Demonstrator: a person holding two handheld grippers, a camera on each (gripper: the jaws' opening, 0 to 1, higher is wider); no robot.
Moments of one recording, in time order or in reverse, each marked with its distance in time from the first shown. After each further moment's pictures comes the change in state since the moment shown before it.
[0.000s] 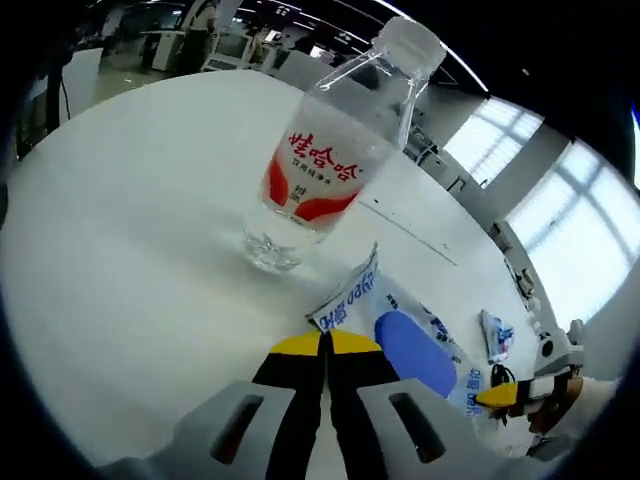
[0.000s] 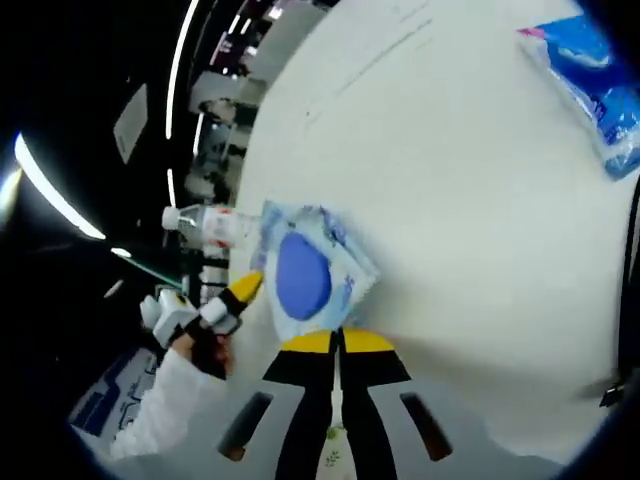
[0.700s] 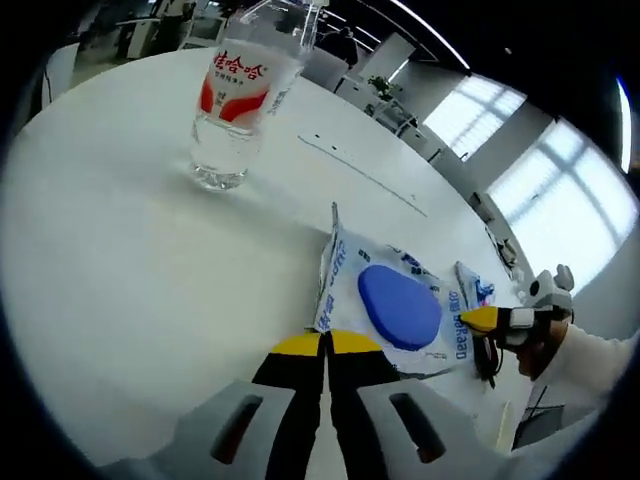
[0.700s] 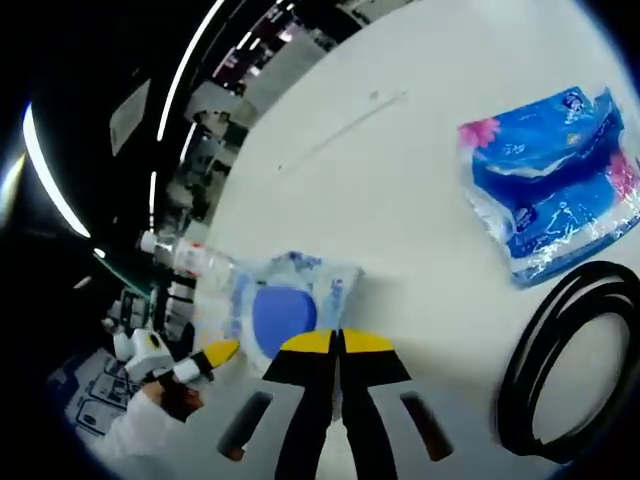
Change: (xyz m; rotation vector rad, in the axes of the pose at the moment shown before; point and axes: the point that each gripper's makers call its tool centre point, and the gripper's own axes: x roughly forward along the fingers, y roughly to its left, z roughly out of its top) left arm 0.001 -0.038 -0.069 0.019 0.130 -0.057; right arm -0.022 -0.051 0.038 -0.088 -0.105 -0.140
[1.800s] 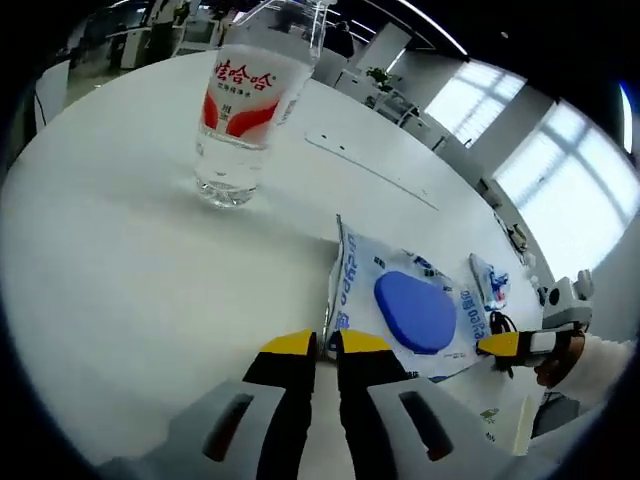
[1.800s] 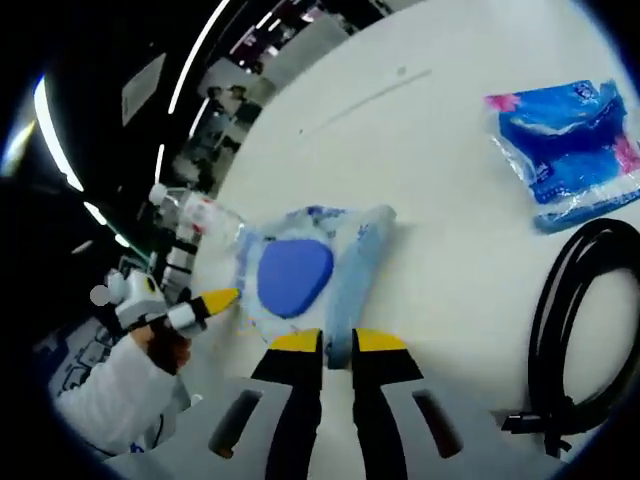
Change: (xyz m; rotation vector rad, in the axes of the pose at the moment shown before) left arm 0.003 0.005 0.013 0.126 0.027 0.043; right arm -0.005 0.009 -0.043 -0.104 0.075 0.004
